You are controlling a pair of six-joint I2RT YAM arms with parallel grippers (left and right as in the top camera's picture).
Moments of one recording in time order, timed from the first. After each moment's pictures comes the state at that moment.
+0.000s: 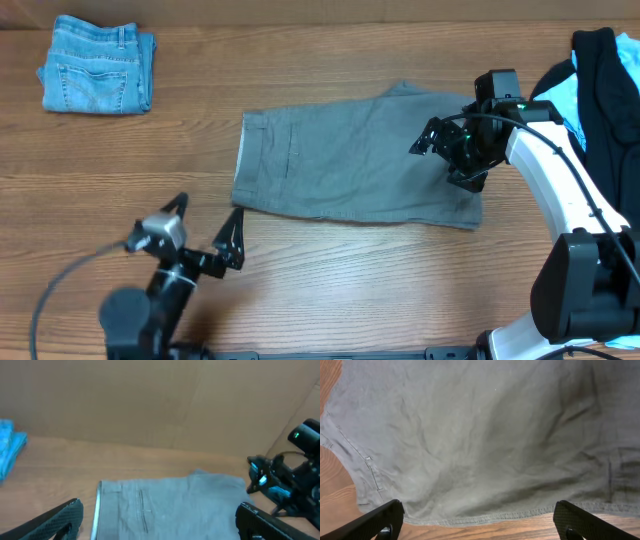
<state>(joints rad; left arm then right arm) 0.04 0.26 0.39 -0.22 0.38 -0.28 0.04 1.75 1.34 -0.98 -0.37 0.57</state>
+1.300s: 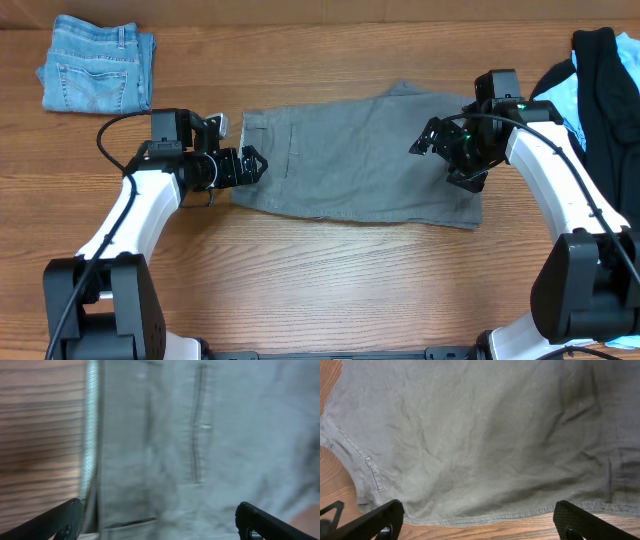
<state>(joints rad) 0.03 1.65 0.99 -0.47 0.49 -0.15 0.04 1.75 1.34 -0.98 -0.37 0.57</state>
